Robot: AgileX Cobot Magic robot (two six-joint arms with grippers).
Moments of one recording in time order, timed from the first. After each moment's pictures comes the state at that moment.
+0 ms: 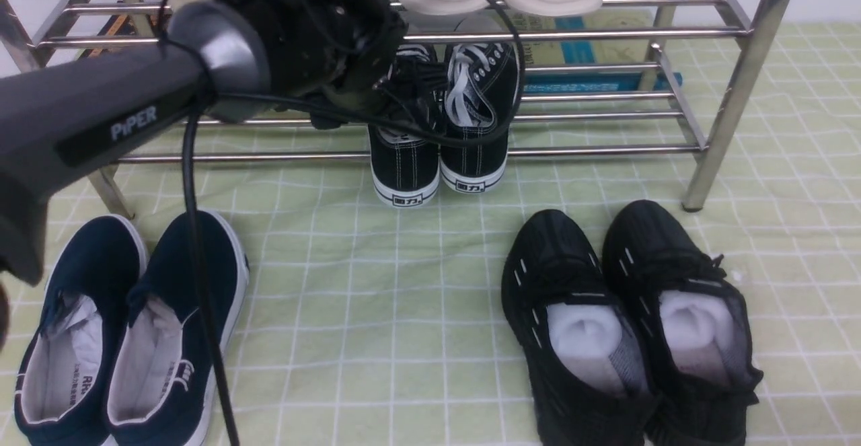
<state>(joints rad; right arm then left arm) 0.02 -0.01 0.01 0.07 0.39 0.00 -0.58 1.92 -1.63 0.58 0.71 -0.99</state>
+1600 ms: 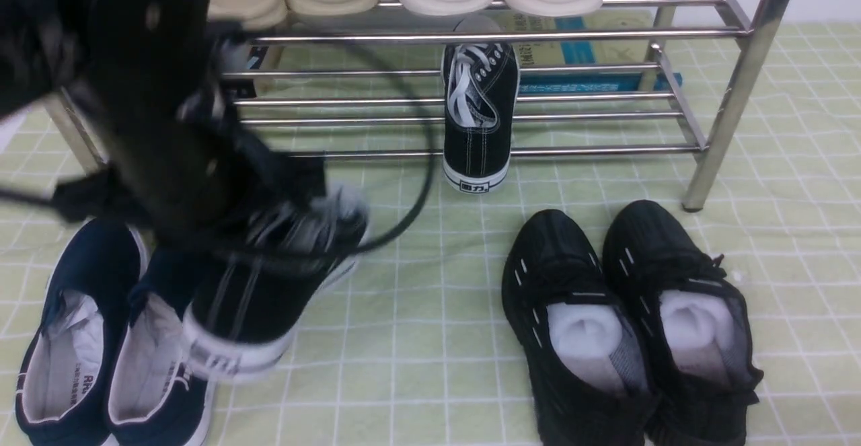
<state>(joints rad) 0.02 -0.01 0.01 0.07 0.39 0.00 -0.58 1.39 -1.23 0.29 1.22 -0.85</state>
